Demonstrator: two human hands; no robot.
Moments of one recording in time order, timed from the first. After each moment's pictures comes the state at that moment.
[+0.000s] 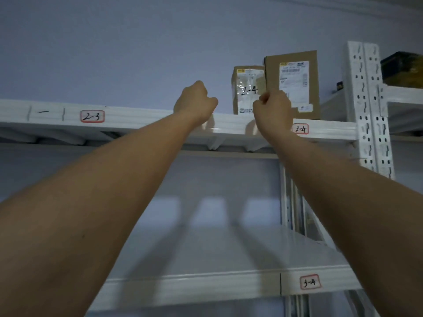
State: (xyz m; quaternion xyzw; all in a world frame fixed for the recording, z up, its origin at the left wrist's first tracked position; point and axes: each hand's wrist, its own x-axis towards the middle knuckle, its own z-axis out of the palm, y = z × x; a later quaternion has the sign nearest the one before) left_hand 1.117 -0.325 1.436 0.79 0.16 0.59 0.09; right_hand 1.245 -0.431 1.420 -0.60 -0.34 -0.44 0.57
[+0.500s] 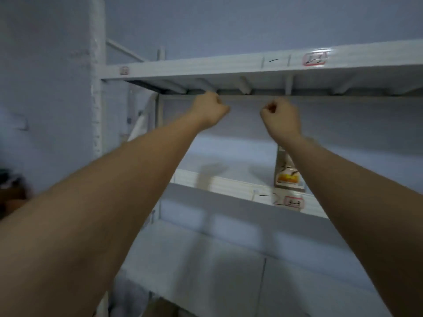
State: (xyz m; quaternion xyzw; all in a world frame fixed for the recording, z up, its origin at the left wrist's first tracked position) left_hand 0.743 -0.170 1.284 0.79 0.38 0.47 0.10; right_hand 0.919 -0.216 1.268 -0.60 -0.57 -0.18 0.54
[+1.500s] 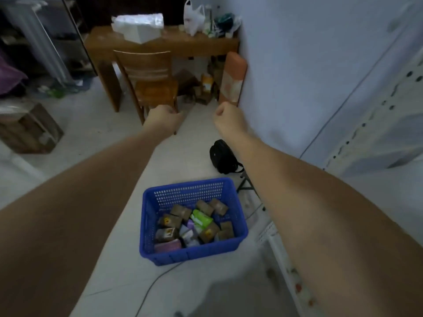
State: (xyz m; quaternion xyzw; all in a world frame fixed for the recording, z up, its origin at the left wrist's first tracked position) left_hand 0.085 0.025 0.865 0.31 0.87 0.35 0.17; right_hand 0.207 0.134 0.847 -0.40 -0.83 0.32 0.23
